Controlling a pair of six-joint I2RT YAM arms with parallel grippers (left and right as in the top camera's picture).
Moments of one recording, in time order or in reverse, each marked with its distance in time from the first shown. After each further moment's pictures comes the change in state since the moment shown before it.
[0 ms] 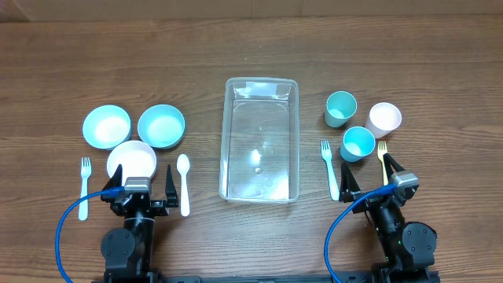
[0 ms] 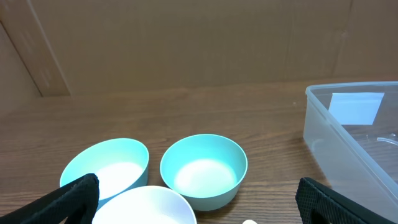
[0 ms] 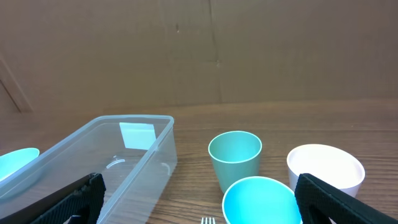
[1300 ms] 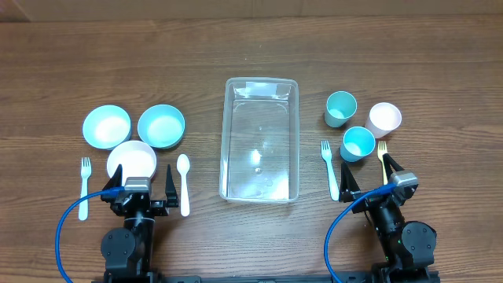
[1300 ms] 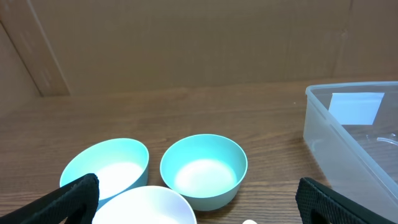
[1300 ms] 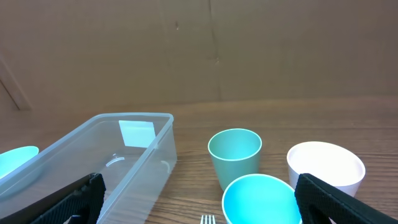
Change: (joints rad) left arm 0.000 0.000 0.000 0.000 0.000 0.000; right arm 0.000 0.010 0.000 -0.001 0.000 0.000
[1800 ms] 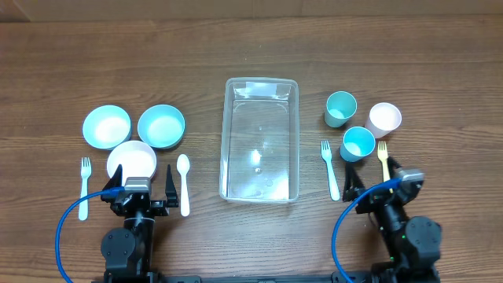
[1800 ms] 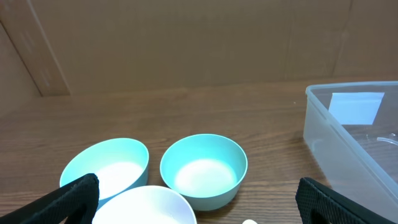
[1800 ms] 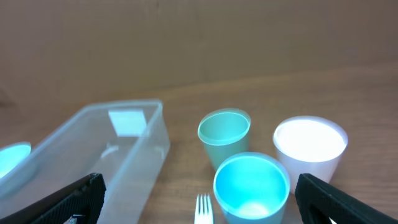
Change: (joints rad) left arm 0.000 0.000 -0.001 0.000 0.000 0.000; right arm -0.001 0.087 0.164 -0.203 0.055 0.045
